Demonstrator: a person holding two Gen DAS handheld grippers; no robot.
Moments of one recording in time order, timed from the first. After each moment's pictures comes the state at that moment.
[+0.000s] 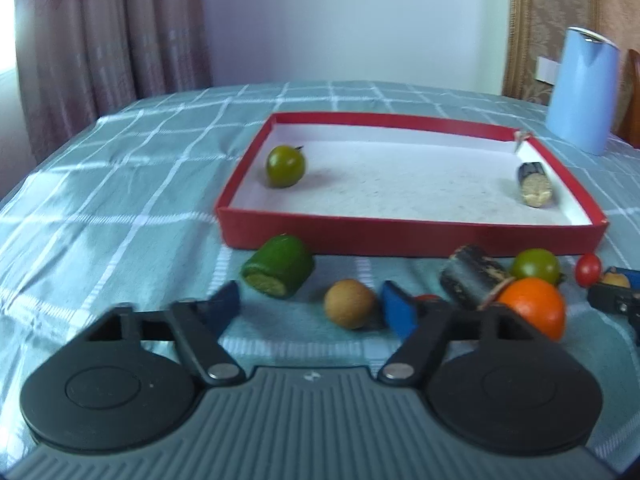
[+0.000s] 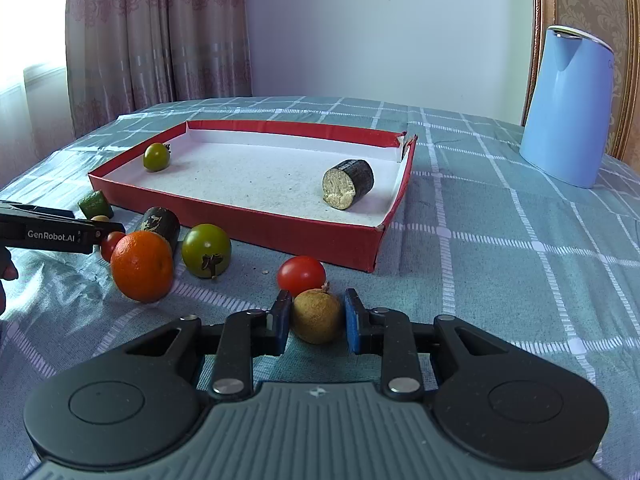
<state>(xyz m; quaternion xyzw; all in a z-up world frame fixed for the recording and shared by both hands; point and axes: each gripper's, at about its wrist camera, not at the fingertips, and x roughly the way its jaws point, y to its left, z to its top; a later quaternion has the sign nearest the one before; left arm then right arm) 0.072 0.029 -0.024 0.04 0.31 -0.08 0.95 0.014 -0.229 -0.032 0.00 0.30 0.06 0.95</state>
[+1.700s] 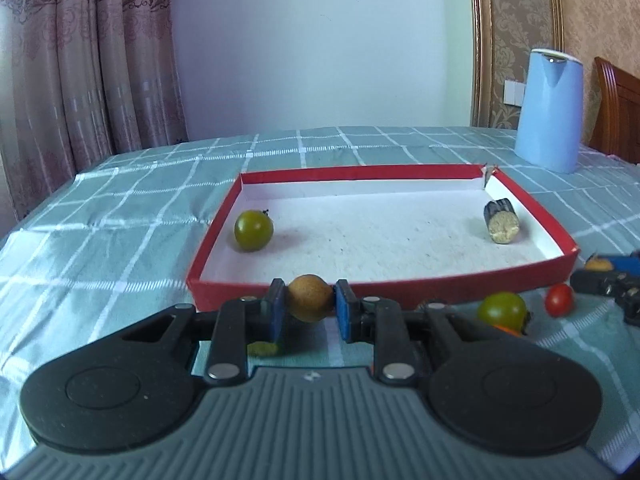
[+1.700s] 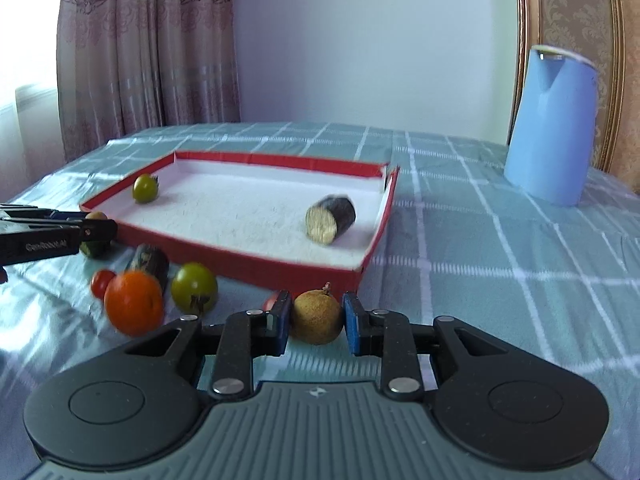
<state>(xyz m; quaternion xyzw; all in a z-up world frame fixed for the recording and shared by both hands) 0.076 0.014 -0.005 0.06 0.25 -0.11 0.96 0.020 -0.233 -0.010 0.00 0.26 0.05 0.97</state>
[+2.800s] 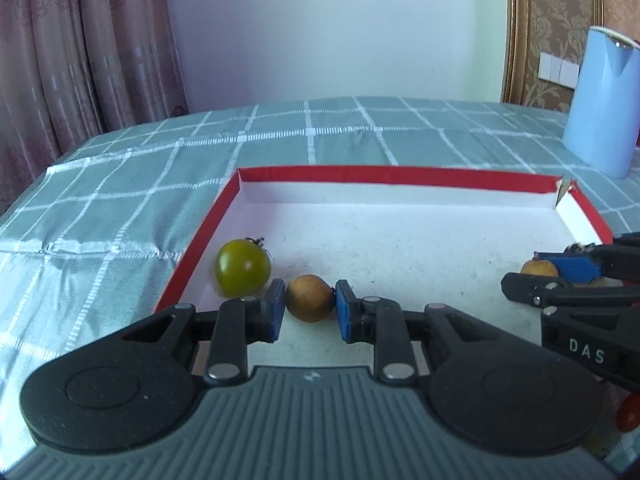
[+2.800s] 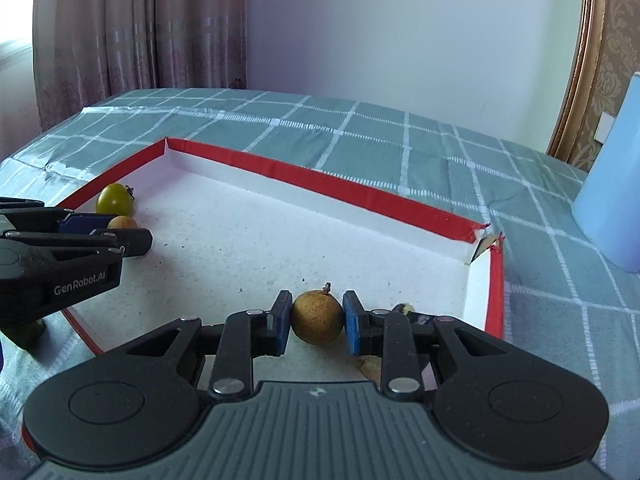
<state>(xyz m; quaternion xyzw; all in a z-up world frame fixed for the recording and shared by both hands) 0.195 -0.015 -0.012 0.07 0.32 -0.09 0.94 0.165 -0.181 -0.013 -0.04 0.34 0.05 0.94</state>
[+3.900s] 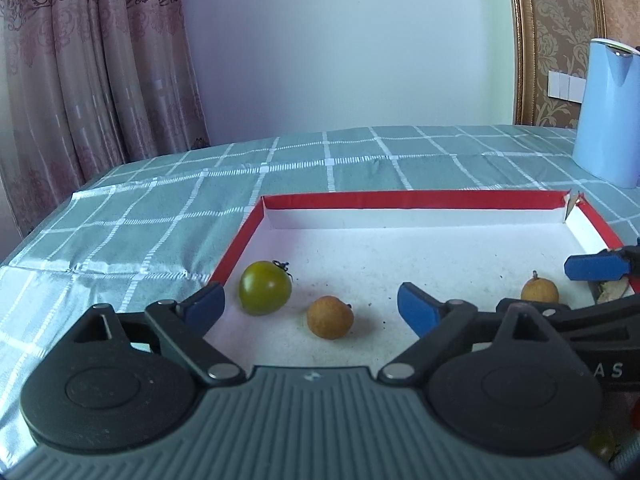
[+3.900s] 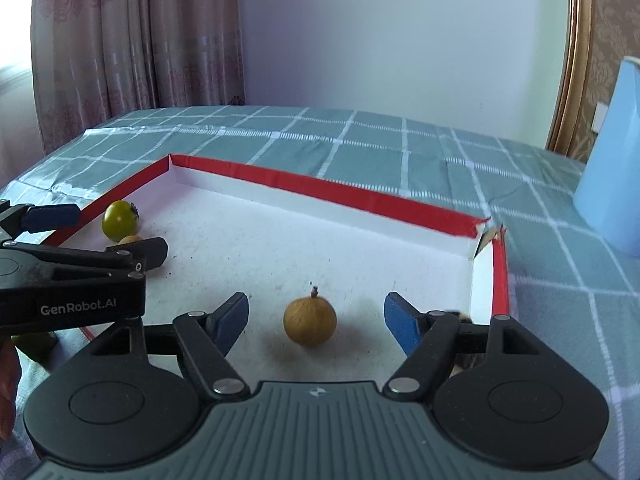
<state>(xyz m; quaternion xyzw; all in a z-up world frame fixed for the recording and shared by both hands) 0.177 -0.012 -0.005 0.07 0.26 -0.06 0.96 0.154 -0.186 -0.013 0.00 0.31 0.05 0.95</state>
